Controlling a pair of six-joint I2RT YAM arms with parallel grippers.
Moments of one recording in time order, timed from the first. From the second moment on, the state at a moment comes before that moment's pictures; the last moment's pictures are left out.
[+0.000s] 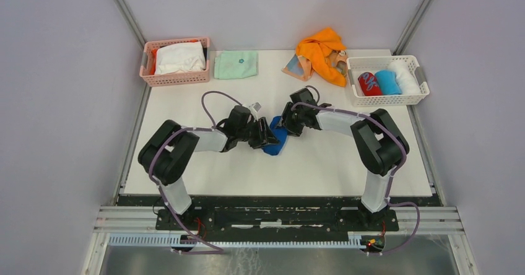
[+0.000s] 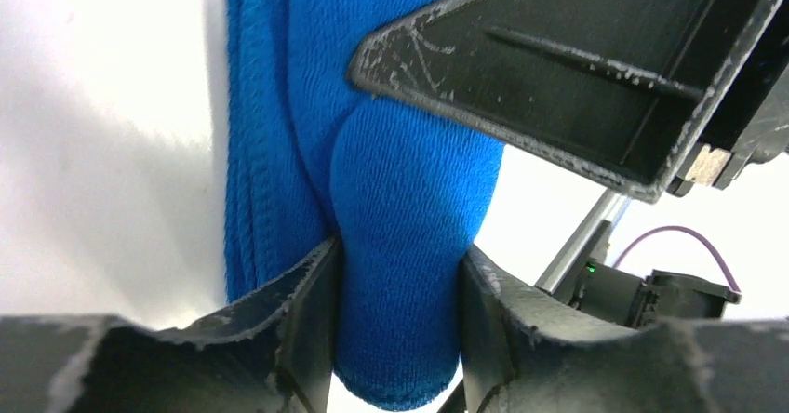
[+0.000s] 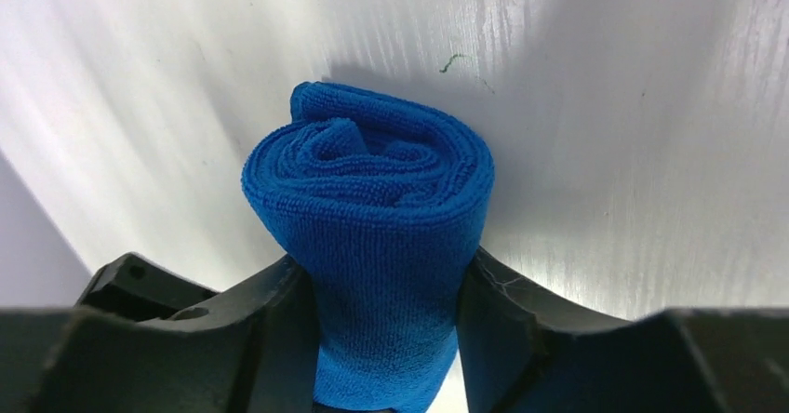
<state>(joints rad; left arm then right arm) -0.58 1.79 0.77 0.33 0.49 -0.79 0.54 1.87 1.09 -0.15 -0.14 0.95</state>
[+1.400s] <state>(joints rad) -1.16 1.83 1.02 -0.14 -0.77 -0.40 0.60 1.90 1.27 -0.50 0.03 0.87</state>
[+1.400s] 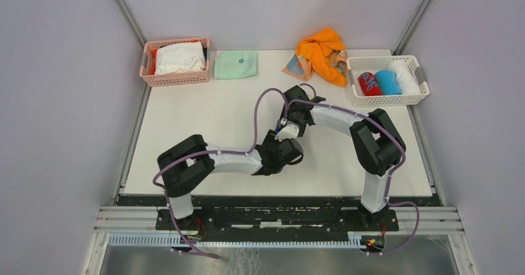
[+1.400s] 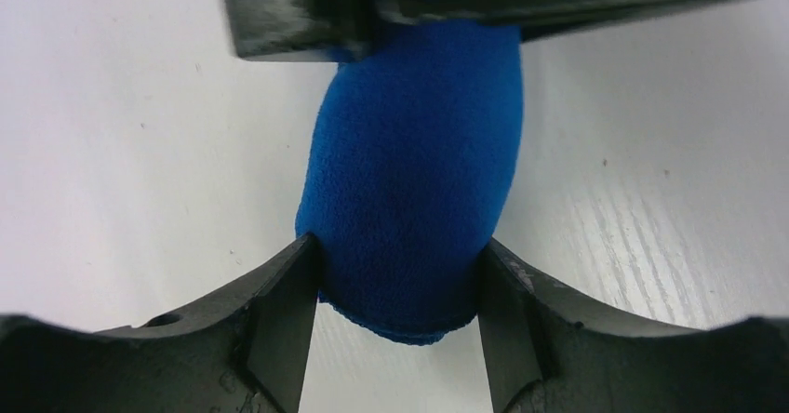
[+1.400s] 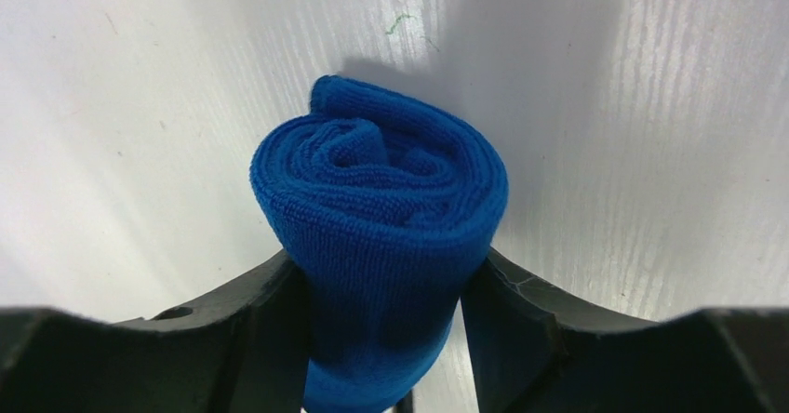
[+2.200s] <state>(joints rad) -0.96 1.74 0.99 -0.16 -0.31 -0.60 0.59 1.83 1.08 -0.22 -0.11 0.92</state>
